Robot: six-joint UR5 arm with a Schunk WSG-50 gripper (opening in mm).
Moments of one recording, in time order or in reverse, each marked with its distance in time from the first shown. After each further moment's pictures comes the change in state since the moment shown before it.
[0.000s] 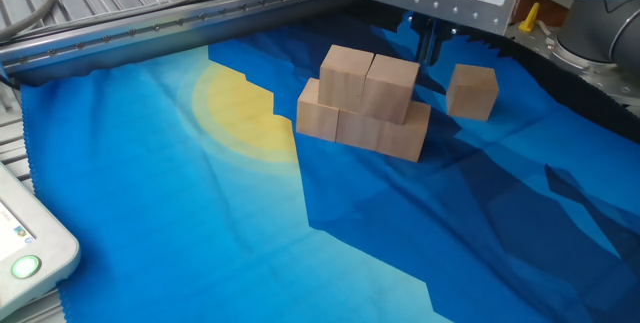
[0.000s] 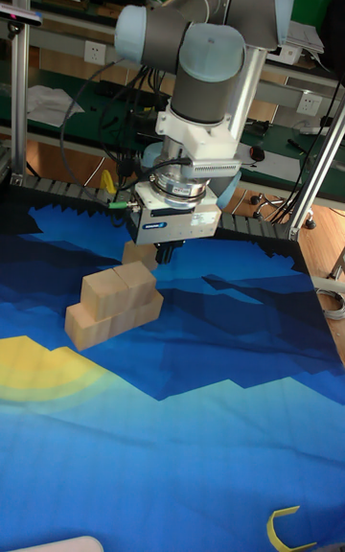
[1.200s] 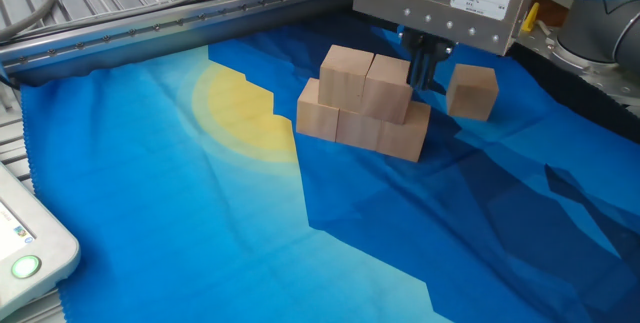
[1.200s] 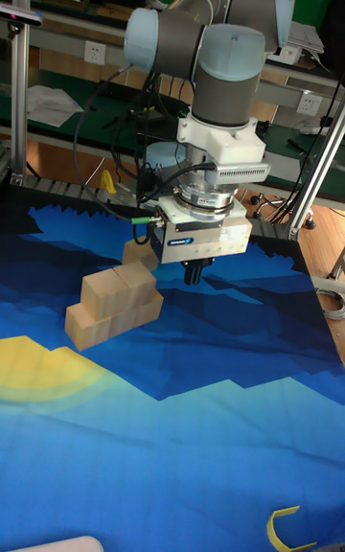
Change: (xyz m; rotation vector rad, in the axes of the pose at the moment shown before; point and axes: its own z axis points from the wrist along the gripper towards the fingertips) arm -0.075 0.023 -0.015 -0.049 -0.114 0.044
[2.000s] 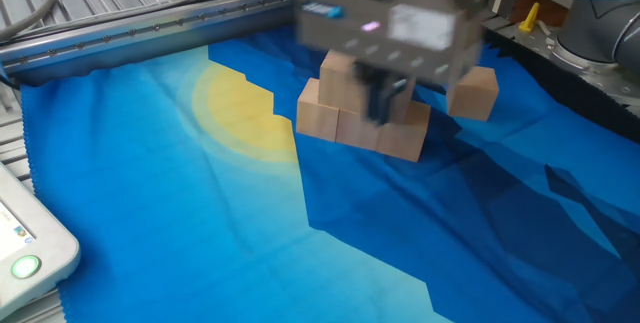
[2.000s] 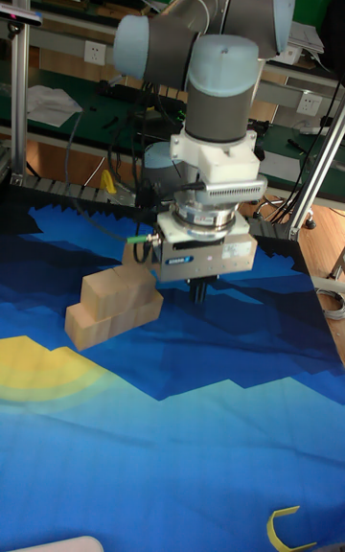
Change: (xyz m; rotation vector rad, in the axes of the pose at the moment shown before) arm -0.016 -0.001 0.002 -0.046 0.025 0.113
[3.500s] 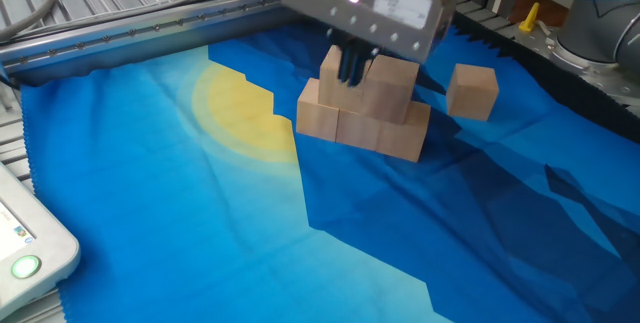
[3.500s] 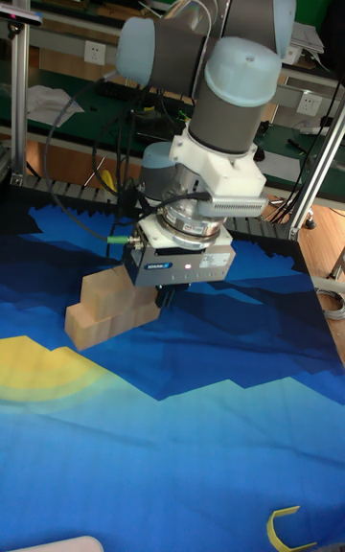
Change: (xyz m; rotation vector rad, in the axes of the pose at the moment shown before) arm -0.037 -0.063 -0.002 0.166 0.054 -0.135
